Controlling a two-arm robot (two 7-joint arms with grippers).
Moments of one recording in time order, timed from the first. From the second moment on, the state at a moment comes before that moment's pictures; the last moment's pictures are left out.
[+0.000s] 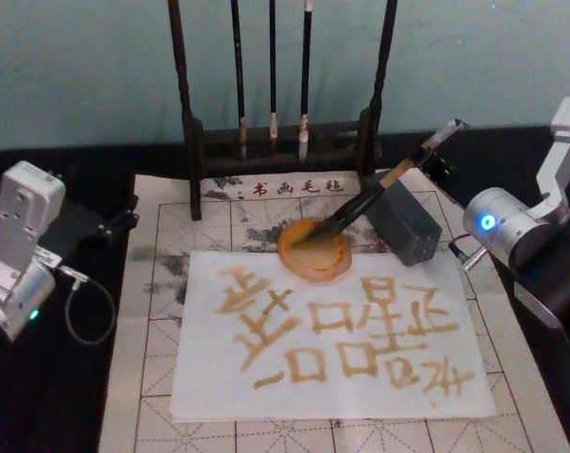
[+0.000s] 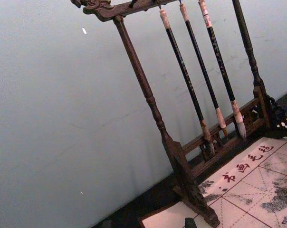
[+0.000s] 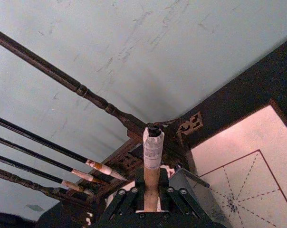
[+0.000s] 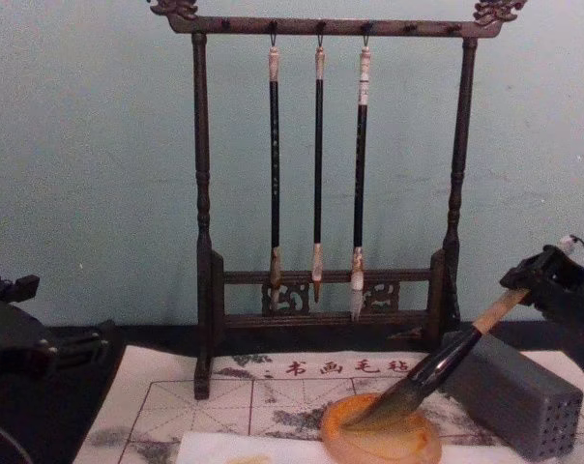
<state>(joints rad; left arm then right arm) -0.20 0.60 0.45 -1.41 -0.25 -0.12 0.03 0.32 0.24 -0.22 -1.35 1.15 0.31 -0.09</state>
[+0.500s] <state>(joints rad) -0.20 0.60 0.45 -1.41 -0.25 -0.12 0.03 0.32 0.24 -0.22 -1.35 1.14 0.31 -0.09</state>
